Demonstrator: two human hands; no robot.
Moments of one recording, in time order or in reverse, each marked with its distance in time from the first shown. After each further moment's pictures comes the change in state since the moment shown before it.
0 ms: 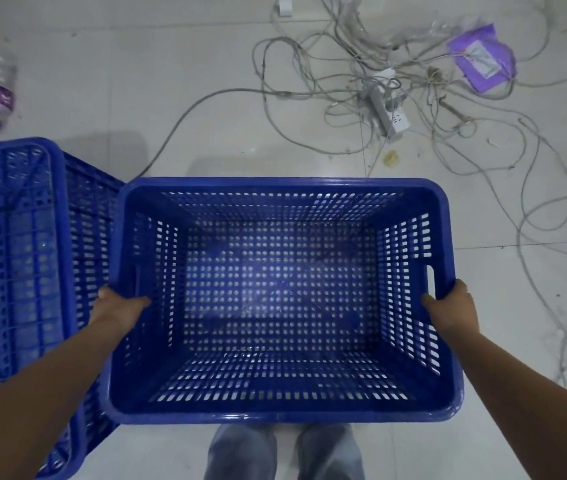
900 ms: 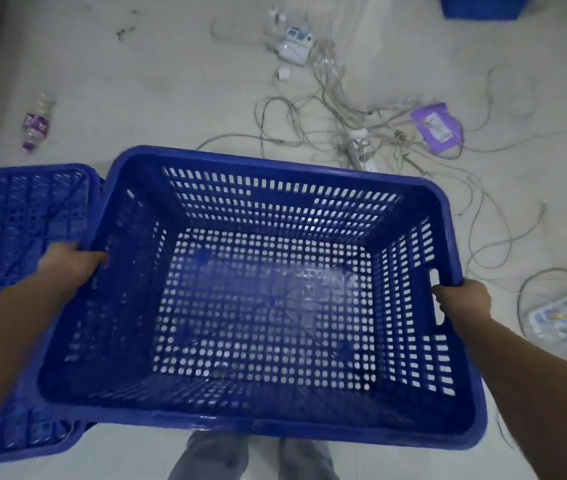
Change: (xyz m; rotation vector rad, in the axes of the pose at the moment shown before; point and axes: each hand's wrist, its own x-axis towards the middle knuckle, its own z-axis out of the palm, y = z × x) left_hand -0.083 0.028 -0.123 -0.256 0.119 0.196; right_hand -0.044 -0.030 -0.136 0.186 0.129 -0.033
